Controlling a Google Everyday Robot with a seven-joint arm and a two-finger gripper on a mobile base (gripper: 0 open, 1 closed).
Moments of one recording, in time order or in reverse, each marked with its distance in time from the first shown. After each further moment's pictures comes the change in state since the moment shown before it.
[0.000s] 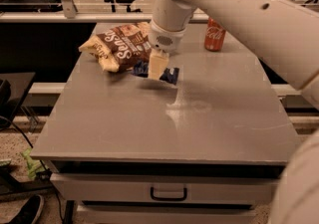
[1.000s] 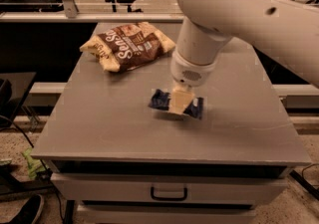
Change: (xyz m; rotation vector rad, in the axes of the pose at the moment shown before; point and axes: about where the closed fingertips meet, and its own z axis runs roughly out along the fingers) arm 0.067 0.102 -0.020 -0.015 0.057 0.021
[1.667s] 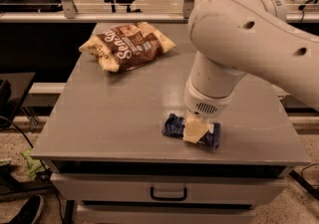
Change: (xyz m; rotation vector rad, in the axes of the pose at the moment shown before) arm 0.040 0.056 0.010 -0.008 0.059 0.044
